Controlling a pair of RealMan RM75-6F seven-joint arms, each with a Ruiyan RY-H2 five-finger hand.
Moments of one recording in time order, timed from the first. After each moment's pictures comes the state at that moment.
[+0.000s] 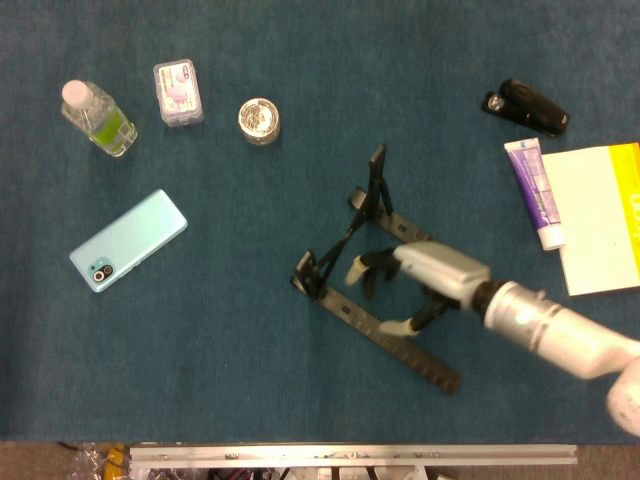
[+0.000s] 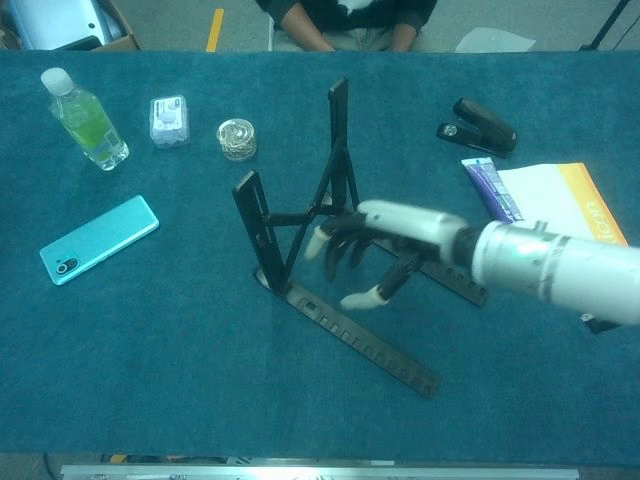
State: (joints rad) left arm -0.04 -1.12 -0.05 -1.66 1.43 1.50 0.15; right arm 0.75 -1.40 0.03 -1.77 -1.32 0.67 0.37
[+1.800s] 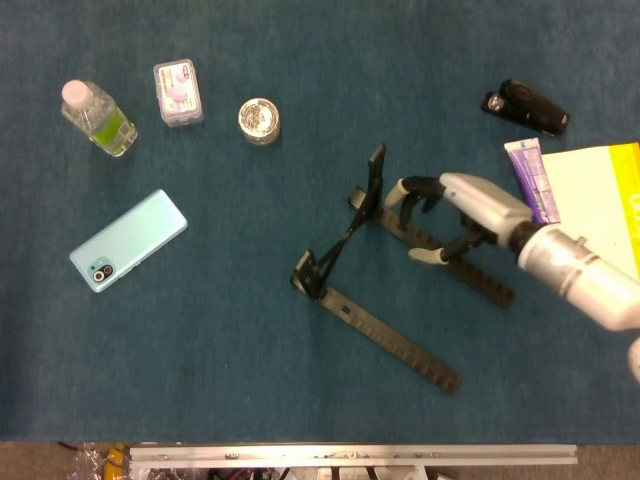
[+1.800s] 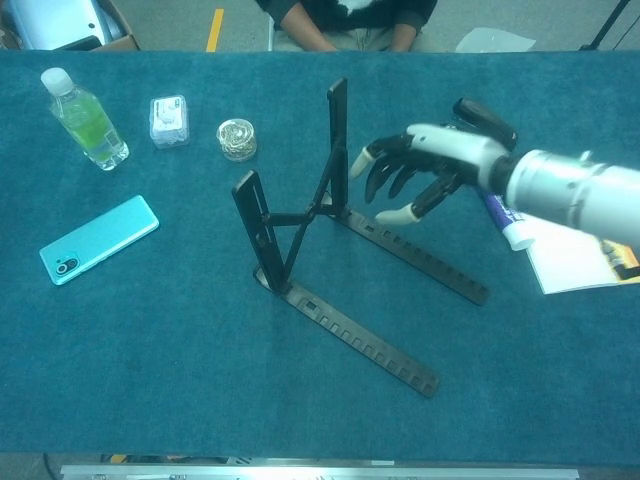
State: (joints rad) left arm -0.04 -1.11 -0.05 -1.68 1.42 1.50 0.17; right arm 0.74 -1.30 0.15 -1.71 -1.25 0.64 0.45
